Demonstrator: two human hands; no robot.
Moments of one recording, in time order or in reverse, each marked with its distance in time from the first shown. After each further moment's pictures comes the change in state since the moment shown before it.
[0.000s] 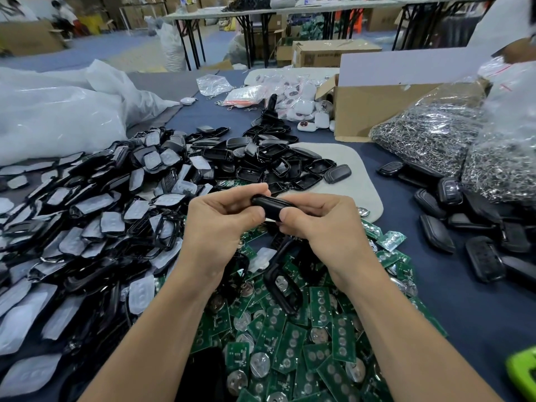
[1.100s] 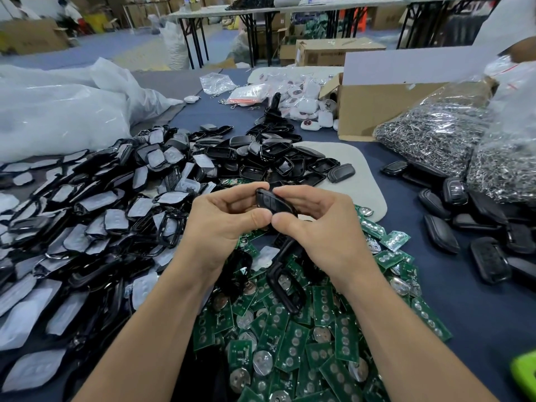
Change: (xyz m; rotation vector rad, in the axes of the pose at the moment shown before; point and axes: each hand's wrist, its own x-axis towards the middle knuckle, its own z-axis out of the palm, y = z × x) left_hand 0.000 0.005 -0.007 -0.058 -0.091 -0.104; right_hand -0.006 -0.008 0.004 -0.171 -0.015 -0.115
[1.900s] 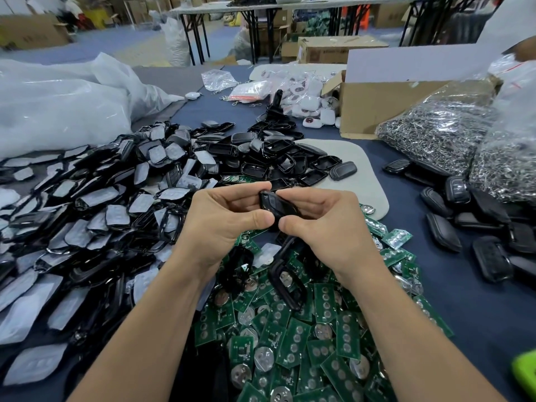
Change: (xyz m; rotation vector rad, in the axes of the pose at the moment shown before) left_hand 0.001 -0.001 -0.006 0.040 -0.016 0.008; right_hand 0.001 0.004 -0.005 0.066 -0.038 0.050
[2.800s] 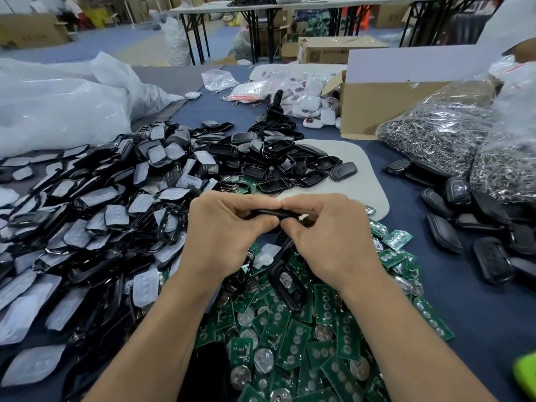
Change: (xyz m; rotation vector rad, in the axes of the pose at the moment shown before) left_hand -0.009 -0.003 0.010 0.371 0.081 0.235; right_hand -0.008 -0.010 0.004 -0.566 0.112 -0.207
